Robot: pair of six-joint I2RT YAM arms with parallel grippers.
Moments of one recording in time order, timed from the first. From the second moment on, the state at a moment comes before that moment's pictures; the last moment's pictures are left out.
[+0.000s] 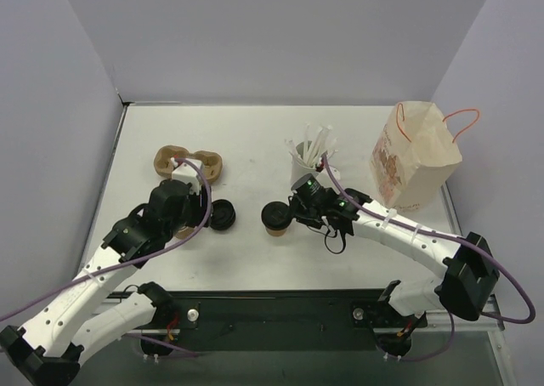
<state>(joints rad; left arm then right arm) -0.64 0.84 0.91 -0.67 -0.28 -0.31 0.86 1.32 0.97 -0.59 0.32 1.05</state>
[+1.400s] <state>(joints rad) -0.64 0.72 0.83 -0.68 -0.38 -0.26 0.80 1.33 1.01 -0.81 0.49 1.01</state>
